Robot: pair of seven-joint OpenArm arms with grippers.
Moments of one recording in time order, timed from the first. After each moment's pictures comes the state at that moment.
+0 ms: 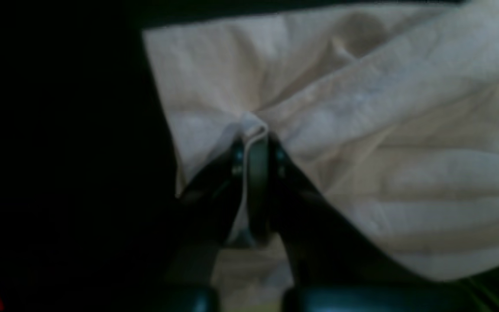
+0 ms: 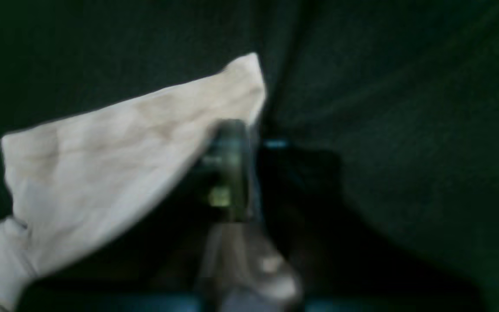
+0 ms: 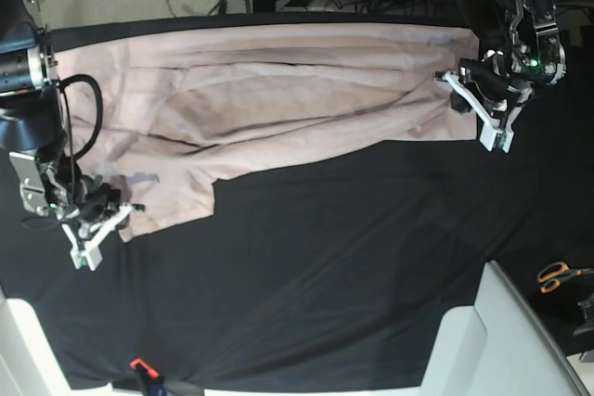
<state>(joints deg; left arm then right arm) 15.8 -16.7 -17.7 86.3 -18.1 -22.6 46.7 29.5 16.8 -11.8 23.0 23.2 21.9 -17.9</state>
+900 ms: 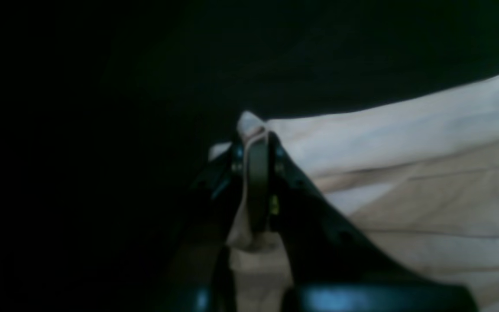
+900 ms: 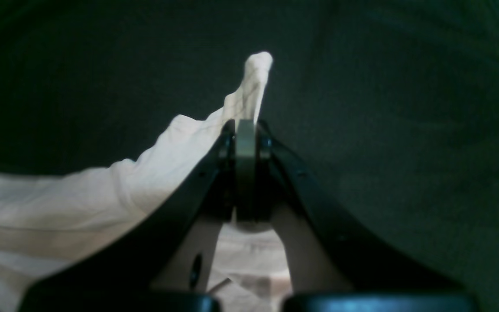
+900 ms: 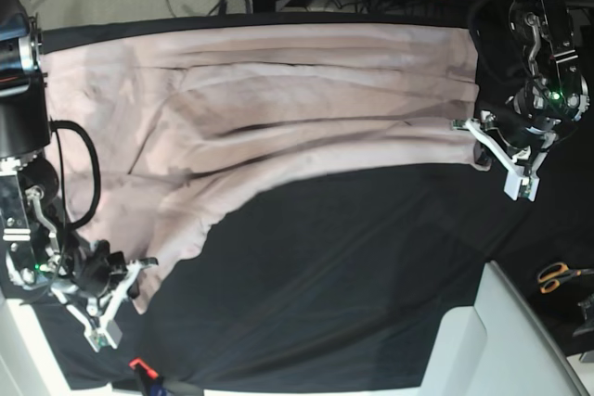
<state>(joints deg) 9.7 -18.0 -19.9 91.7 -17.9 -22.6 47.6 27.1 19.6 -12.0 63.6 22.5 18.2 -43.1</state>
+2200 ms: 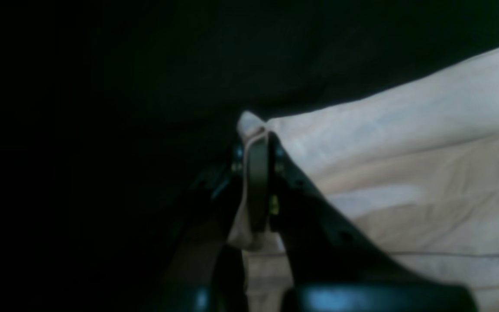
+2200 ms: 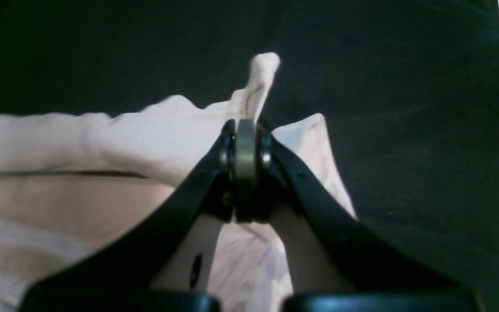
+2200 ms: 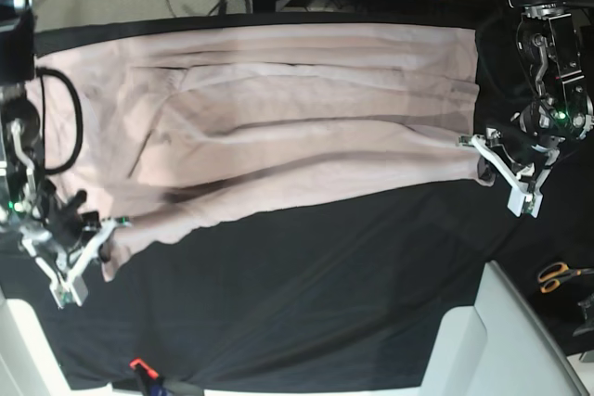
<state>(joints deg) 6.4 -20.3 -17.5 87.6 -18.1 -22.5 47.0 11.5 23.1 -4.1 79.9 22.8 13.3 -43.8</state>
